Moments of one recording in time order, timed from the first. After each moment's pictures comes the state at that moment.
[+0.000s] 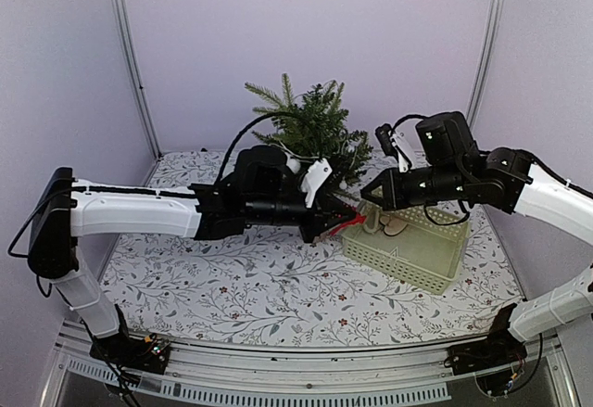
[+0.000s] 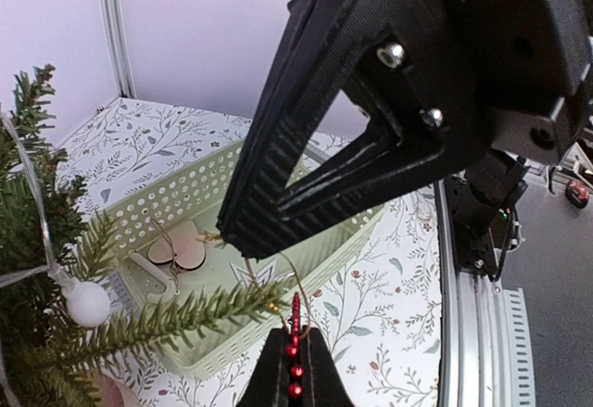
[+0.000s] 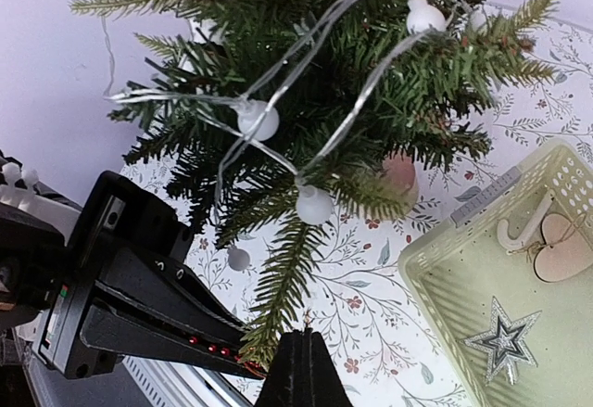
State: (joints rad) left arm -1.04 1.69 1.19 0.21 0.30 0.00; right arm 0.85 1.25 1.21 -0.55 -0.07 0.48
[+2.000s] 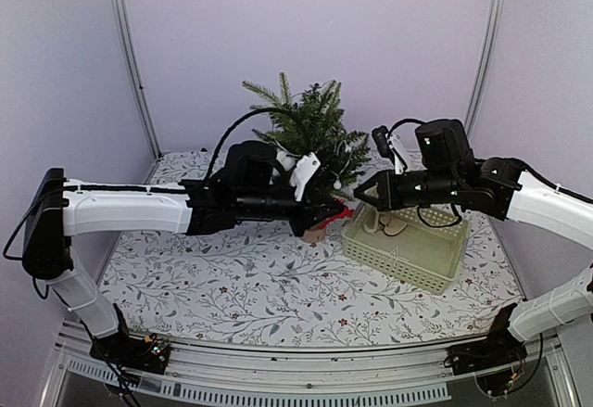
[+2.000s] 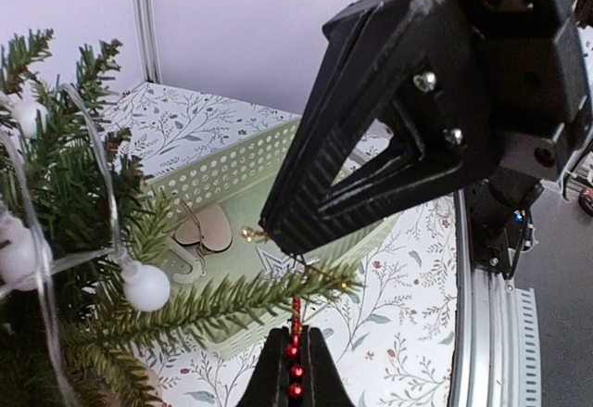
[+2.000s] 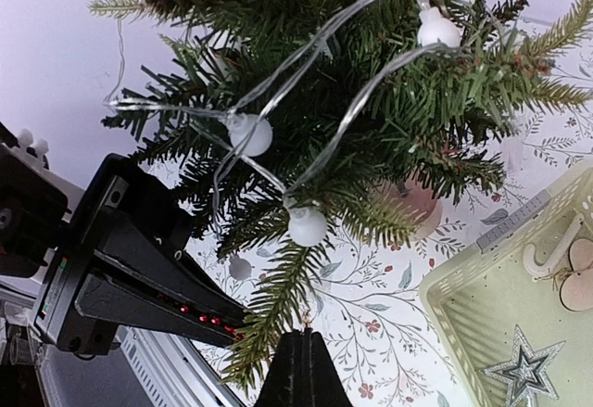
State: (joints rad) left arm -0.99 1.65 1.18 0.16 0.27 -0.01; right arm 0.82 1.26 1.12 -0.39 -0.13 0.48
